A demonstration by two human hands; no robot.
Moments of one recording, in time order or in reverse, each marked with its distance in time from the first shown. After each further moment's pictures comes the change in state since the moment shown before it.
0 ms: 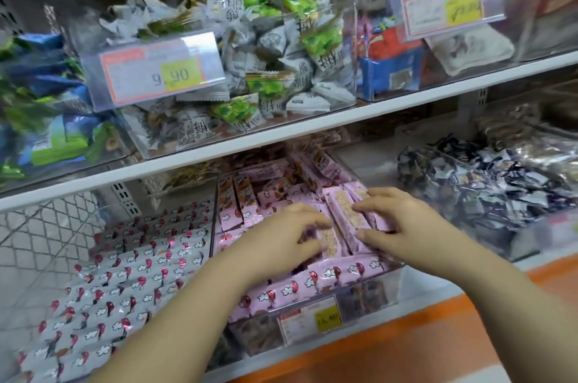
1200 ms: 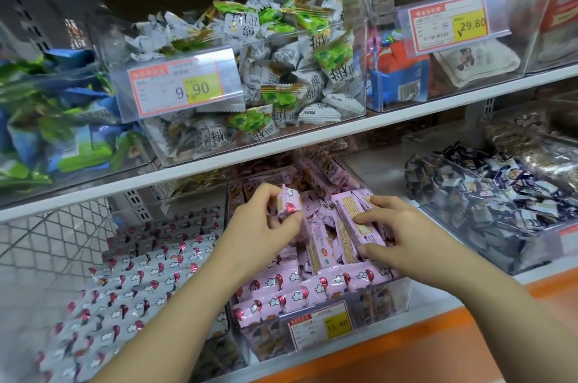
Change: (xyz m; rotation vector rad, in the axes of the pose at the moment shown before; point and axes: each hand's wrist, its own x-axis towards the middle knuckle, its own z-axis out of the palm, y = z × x) left_hand -0.029 -0.014 -0.016 -0.448 0.432 -0.135; right_hand 0.000 -0.009 0.009 -0.009 -0.020 0.035
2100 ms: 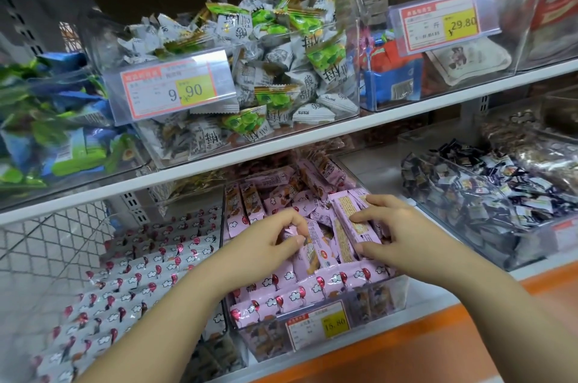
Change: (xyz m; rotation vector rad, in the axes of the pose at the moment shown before) left_hand 0.001 -0.007 0.000 0.172 -0.388 -0.019; right_hand 0.001 0.000 -0.001 0.016 -0.002 0.009
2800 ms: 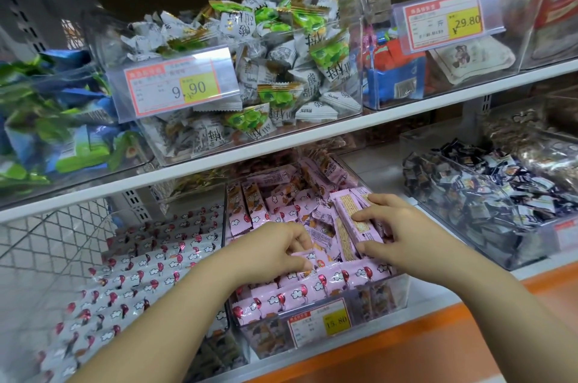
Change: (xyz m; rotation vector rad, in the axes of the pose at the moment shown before) left_hand 0.014 -0.004 0.005 0.198 -0.150 -0.060; right_hand 0.001 0.002 0.002 0.006 0.000 -0.004
